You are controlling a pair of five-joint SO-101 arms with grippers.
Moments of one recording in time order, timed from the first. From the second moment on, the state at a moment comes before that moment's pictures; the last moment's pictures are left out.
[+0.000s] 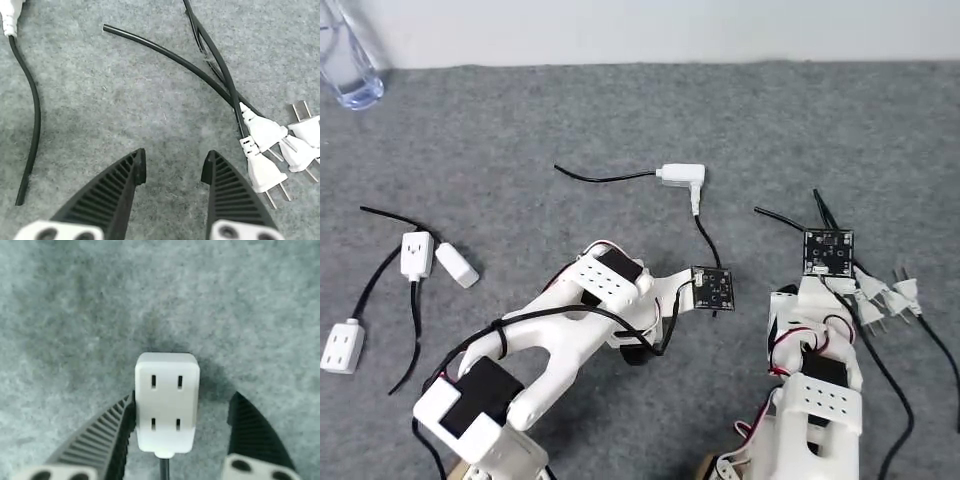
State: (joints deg) left arm 31.6 5.6 32.2 60.2 -46.6; right arm 14.2 -55.3 84.3 24.1 10.9
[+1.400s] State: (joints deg) left arm 5.7 -55.2 48.3 74.5 -16.2; right arm 19.3 -55.2 59.1 58.3 18.3
